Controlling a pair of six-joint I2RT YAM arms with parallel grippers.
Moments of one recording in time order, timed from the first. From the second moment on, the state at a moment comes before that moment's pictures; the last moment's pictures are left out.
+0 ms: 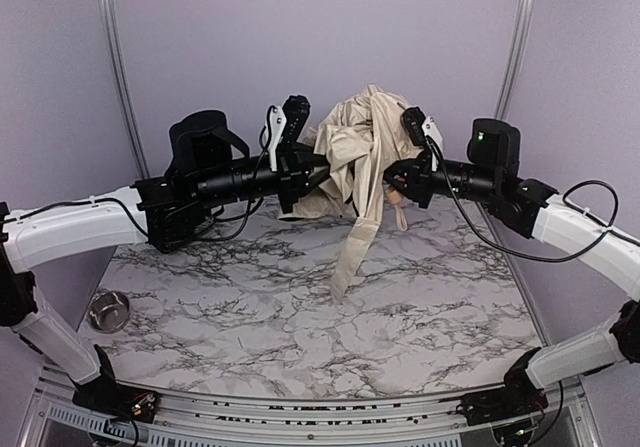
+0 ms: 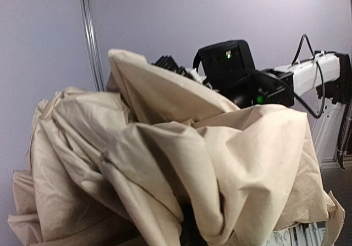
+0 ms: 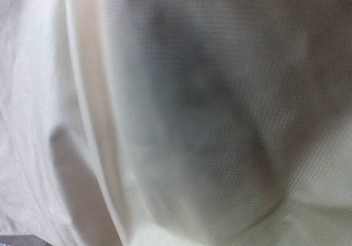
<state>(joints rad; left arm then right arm) -0.93 1.50 1.28 0.26 0.36 0.11 0.55 1.25 1.13 -0.05 -0.52 -0.17</state>
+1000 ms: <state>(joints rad) -1.16 1.64 1.75 0.06 0.02 0.32 0.55 1.31 1.12 0.04 -0.33 0.00</state>
